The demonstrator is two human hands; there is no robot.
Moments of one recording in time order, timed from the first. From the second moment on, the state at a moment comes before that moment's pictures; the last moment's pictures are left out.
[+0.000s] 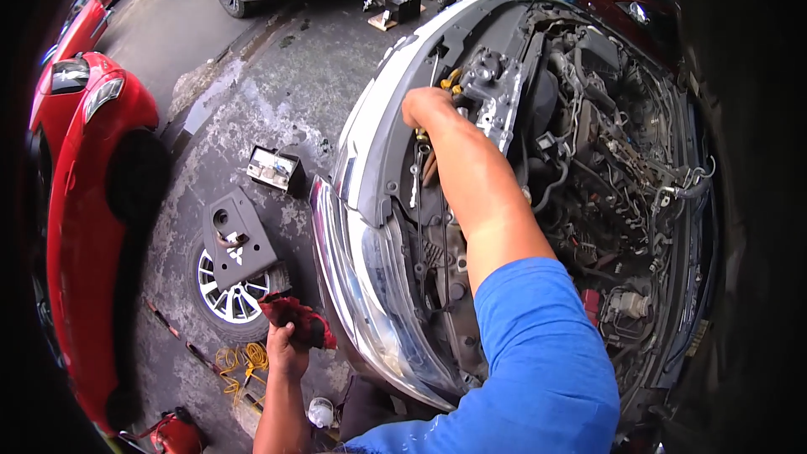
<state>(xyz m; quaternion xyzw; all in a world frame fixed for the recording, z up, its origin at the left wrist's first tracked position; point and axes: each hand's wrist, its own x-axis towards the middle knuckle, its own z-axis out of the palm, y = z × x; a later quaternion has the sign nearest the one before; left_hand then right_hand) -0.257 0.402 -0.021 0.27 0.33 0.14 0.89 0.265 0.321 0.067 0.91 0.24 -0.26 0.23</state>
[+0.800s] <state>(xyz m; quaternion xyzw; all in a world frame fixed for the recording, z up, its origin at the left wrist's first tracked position) -0.166 0.395 0.047 0.16 0.15 0.06 0.97 0.104 0.285 0.138 0.83 0.41 -0.22 -0.30</state>
